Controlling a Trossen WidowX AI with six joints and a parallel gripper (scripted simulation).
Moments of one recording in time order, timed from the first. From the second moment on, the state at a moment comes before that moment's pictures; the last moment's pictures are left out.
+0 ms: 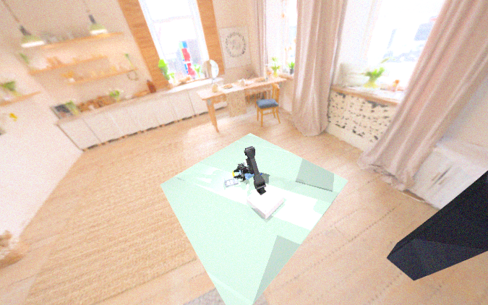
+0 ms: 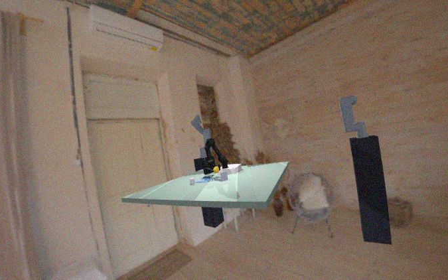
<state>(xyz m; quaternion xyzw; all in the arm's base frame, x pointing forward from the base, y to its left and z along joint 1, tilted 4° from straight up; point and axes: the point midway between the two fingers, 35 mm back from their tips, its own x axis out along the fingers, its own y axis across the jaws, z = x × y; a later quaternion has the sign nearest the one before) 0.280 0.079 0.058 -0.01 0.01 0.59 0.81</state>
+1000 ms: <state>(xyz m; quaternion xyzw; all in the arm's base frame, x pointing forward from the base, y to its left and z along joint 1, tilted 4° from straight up) 0.274 0.088 0.036 0.00 0.01 0.60 0.80</state>
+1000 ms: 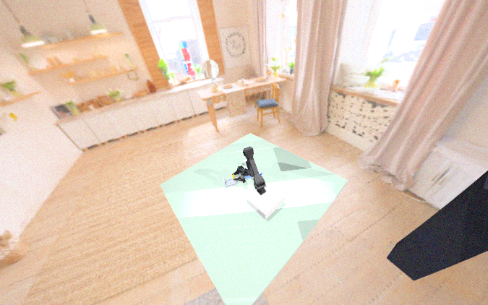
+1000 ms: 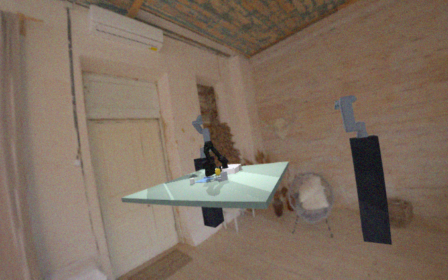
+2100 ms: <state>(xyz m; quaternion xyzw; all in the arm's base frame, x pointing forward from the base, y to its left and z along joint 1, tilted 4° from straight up) 0.276 0.093 0.014 0.01 0.02 0.60 0.80</state>
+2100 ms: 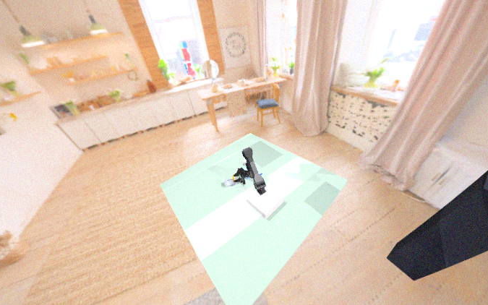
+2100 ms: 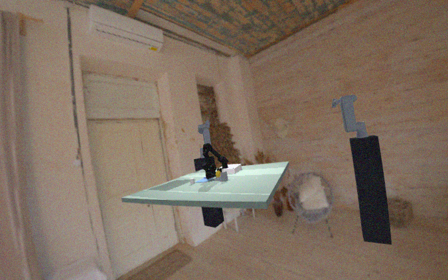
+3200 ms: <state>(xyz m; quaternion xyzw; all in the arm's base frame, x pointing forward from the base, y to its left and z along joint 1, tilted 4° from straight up) 0.279 0.086 0.124 0.01 0.00 0.60 0.80</state>
